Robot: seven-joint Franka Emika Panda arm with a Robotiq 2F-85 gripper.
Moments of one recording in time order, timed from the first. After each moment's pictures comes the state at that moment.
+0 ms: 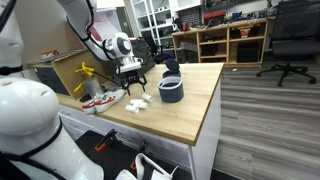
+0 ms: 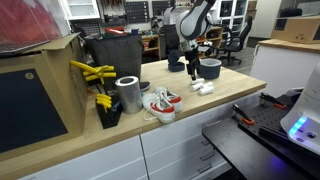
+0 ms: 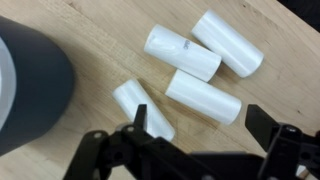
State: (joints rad) arm 0.14 0.33 0.12 -2.22 -0.19 2.28 -0.22
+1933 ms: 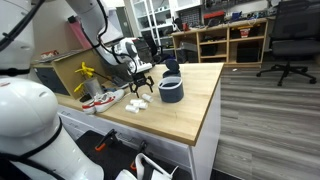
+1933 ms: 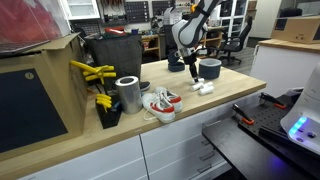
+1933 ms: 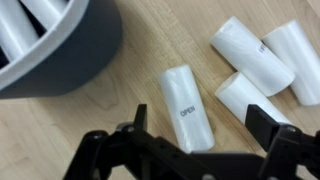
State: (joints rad) arm 0.11 0.47 0.12 -2.09 -0.35 2.25 -0.47
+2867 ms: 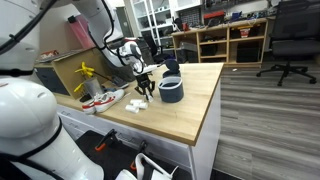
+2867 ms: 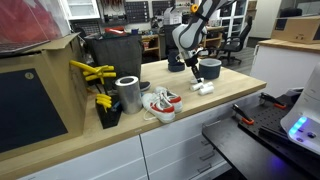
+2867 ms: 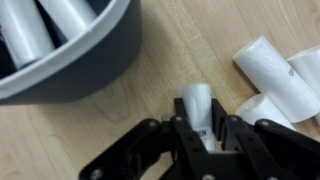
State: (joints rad) arm 0.09 0.54 0.11 -2.03 -0.39 2.20 -0.56
